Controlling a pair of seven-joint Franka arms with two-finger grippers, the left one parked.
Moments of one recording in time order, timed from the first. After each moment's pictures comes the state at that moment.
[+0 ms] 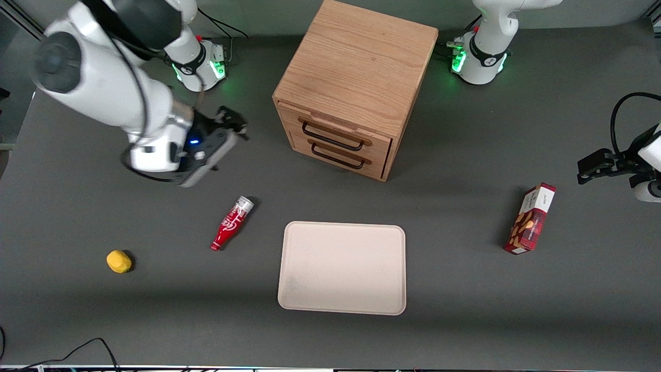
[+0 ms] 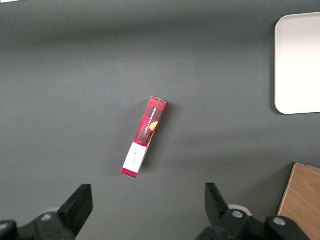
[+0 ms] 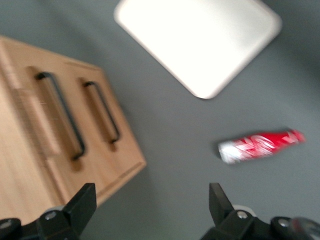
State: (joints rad) arm -0.18 0.32 0.76 -1.42 0.08 1.64 -0.17
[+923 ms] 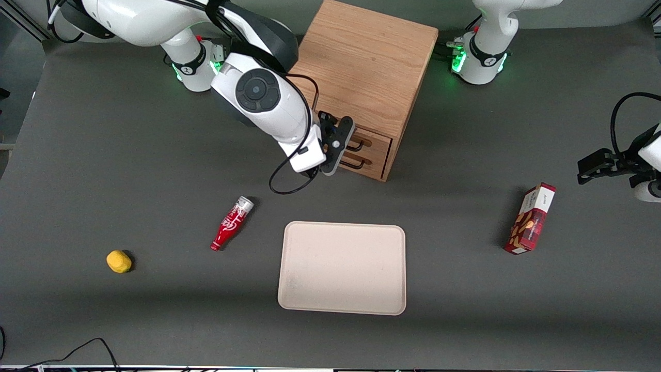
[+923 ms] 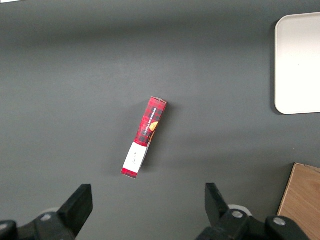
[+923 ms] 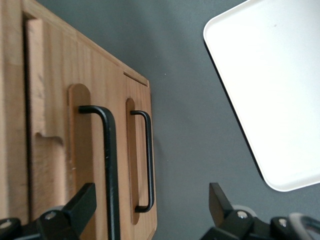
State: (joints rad) arm 0.04 0.61 0.90 -1.46 -0.22 1.93 -0.21
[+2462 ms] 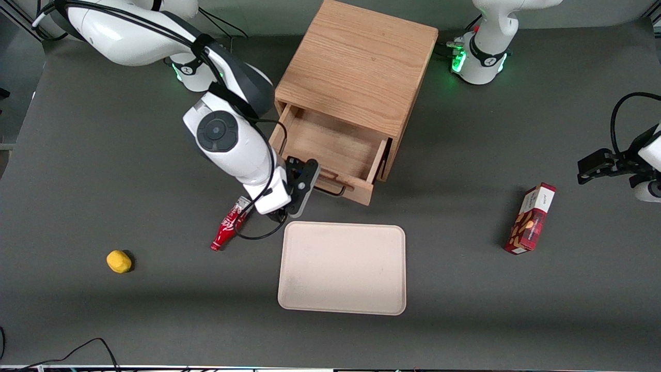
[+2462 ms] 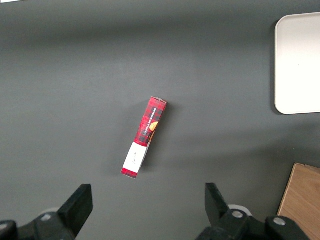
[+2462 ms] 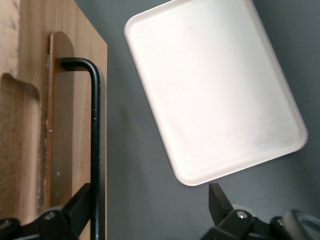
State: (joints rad) arm 0.00 0.61 0.73 -1.45 -0.27 2.07 -0.41
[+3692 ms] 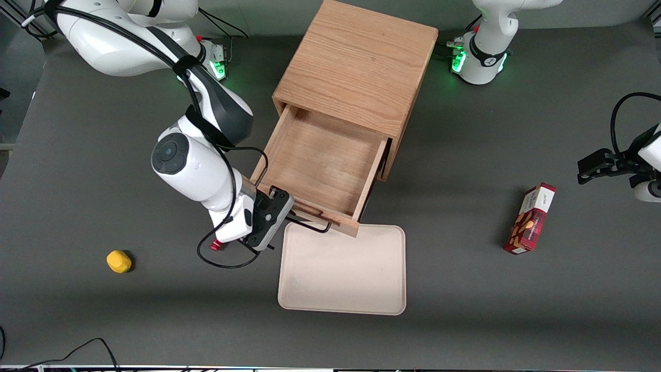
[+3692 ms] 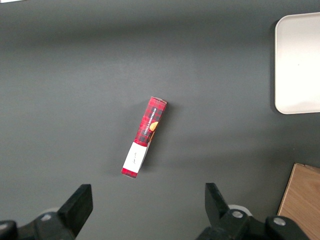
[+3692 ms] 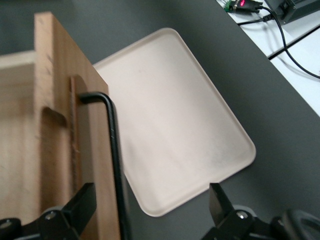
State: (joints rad) arm 0.01 0.61 0.61 -1.42 -0.08 2.24 -0.44
